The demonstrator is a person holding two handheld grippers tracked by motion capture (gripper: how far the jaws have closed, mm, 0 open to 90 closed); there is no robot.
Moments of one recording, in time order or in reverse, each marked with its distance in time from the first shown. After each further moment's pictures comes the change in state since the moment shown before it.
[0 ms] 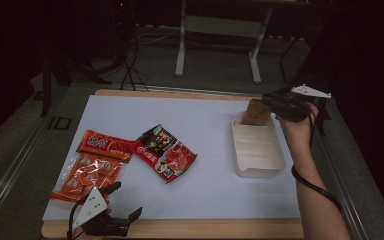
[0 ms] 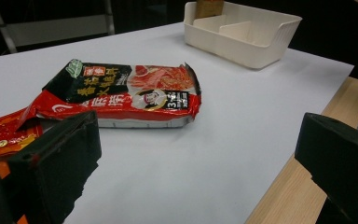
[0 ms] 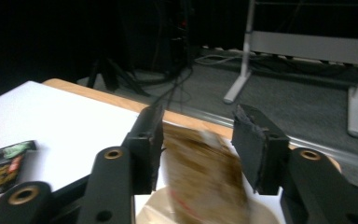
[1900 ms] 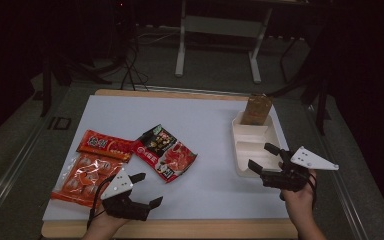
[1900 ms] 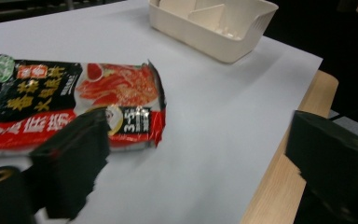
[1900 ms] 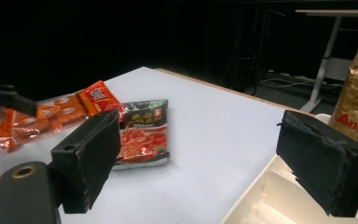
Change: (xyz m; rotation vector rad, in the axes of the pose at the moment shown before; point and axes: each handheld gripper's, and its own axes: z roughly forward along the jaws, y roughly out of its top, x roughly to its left) left arm -0.004 0.046 0.051 0.128 -0.144 -0.034; right arm 0.122 -0.090 -0.110 -0.101 0.239 -0.102
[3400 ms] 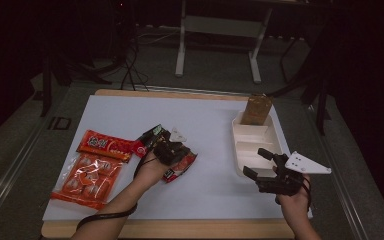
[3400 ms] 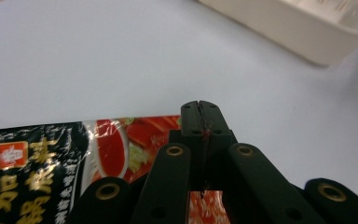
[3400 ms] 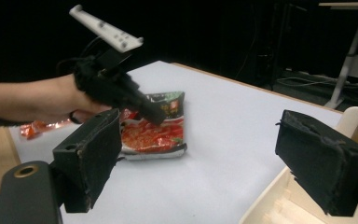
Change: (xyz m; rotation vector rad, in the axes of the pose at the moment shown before) left arm 0.050 0.072 0.156 0.295 0.073 0.057; right arm 0.006 -0.015 0.006 0.011 0.067 -0.004
